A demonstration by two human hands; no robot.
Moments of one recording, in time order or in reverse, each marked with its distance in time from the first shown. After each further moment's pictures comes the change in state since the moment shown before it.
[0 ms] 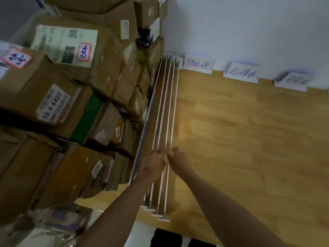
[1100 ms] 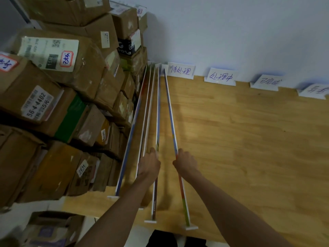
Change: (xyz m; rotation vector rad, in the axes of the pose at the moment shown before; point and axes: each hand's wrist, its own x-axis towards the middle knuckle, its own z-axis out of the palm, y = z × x) left_hand -0.009 0.050 -0.005 -0.201 0.054 -0.284; right_hand -0.038 0.043 -0.048 -0.143 0.118 0.062
